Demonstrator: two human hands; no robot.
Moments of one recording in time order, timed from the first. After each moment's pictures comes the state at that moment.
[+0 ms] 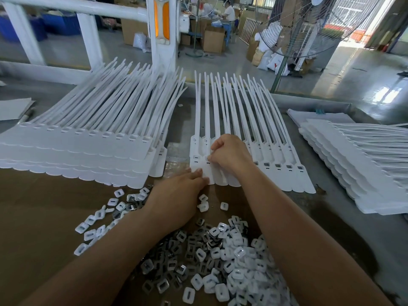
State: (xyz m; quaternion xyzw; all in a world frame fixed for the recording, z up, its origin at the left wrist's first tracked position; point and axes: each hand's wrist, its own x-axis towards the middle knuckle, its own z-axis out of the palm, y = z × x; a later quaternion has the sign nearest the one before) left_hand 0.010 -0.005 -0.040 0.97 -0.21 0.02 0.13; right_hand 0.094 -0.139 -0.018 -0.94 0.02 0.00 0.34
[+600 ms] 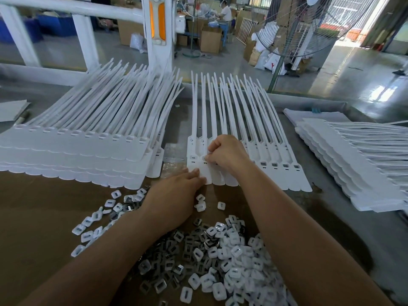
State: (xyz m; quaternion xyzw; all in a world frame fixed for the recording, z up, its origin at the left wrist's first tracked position) left_hand 0.013 -0.006 -0.039 0.97 -0.21 0.02 0.13; right_hand 0.093 -0.143 -0.016 -0.94 -0.01 0.00 0.33
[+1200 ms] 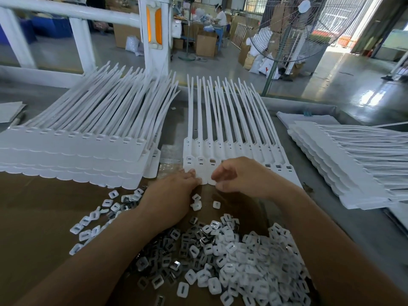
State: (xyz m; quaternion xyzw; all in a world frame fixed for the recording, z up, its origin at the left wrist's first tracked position) left_hand 0.008 -0.005 -0.037 0.97 -0.20 0.03 0.14; right_hand 0.028 -0.185 0.010 -0.92 -0.18 0.16 0.30
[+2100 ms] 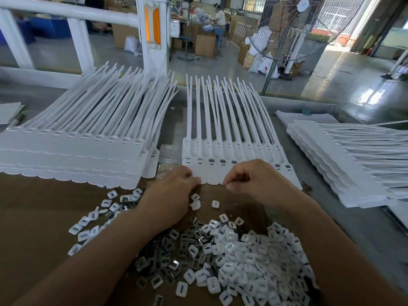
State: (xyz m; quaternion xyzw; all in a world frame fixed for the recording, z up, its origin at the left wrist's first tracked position) left_hand 0.008 -0.004 -0.044 0.97 -0.19 0.04 0.15; right_hand 0.009 -0.199 0.009 -0.92 -0.13 0.08 0.35
